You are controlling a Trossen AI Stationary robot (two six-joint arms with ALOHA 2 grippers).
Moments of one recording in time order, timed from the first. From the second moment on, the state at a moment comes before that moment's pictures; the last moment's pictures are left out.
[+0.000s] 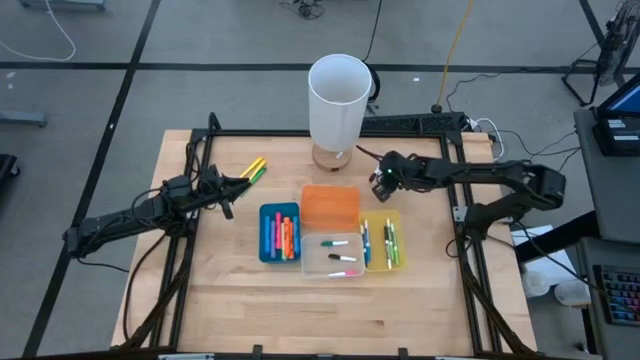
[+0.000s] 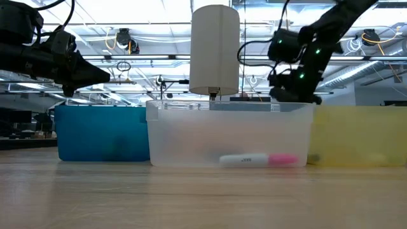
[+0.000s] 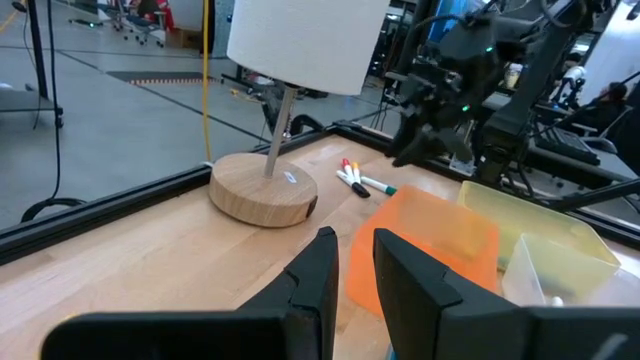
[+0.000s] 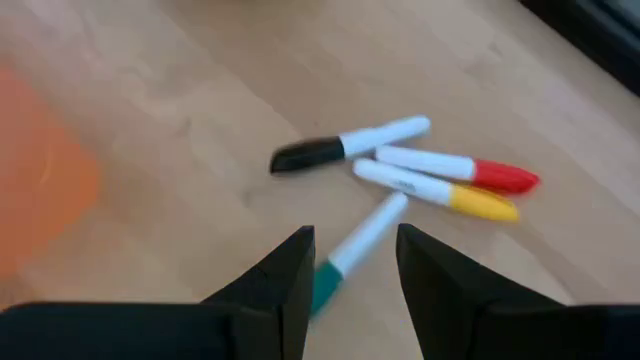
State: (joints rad) left arm 0.35 0.12 0.02 0.03 -0.05 -0.24; right arm -0.42 1.36 0.72 -0.41 0.28 0.35
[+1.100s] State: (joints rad) left arm 0.35 0.12 0.02 0.03 -0.05 -0.24; right arm -0.46 1.50 0.55 -0.27 0.21 0.41
